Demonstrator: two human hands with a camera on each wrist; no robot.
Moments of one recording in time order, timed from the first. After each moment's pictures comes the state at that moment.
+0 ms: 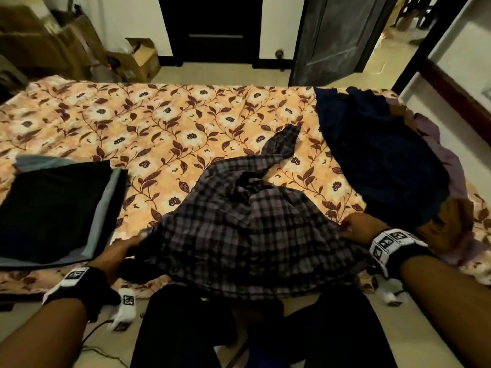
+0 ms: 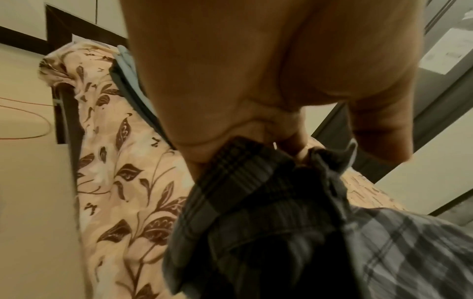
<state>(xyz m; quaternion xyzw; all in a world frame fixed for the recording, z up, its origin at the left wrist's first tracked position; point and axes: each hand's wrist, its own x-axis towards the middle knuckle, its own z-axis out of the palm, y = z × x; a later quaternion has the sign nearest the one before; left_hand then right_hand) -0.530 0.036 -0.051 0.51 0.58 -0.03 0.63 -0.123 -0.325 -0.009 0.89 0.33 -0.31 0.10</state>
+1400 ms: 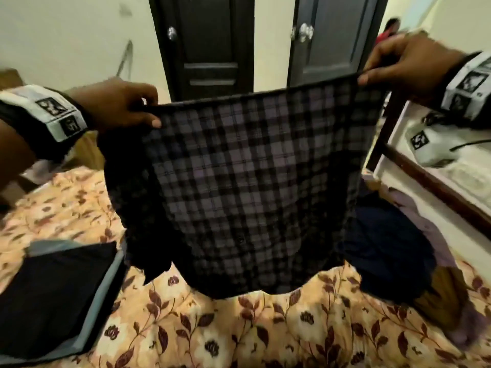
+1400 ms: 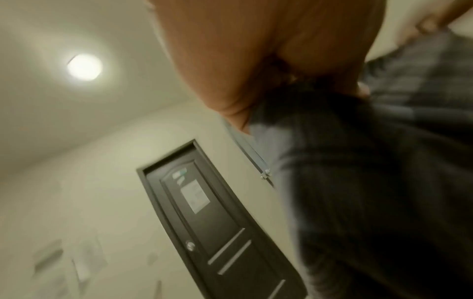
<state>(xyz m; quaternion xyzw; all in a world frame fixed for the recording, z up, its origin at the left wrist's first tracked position) -0.358 0.086 0.358 0.97 0.17 0.15 0.05 -0.038 -0.262 0.383 0.81 0.49 0.08 -0.31</state>
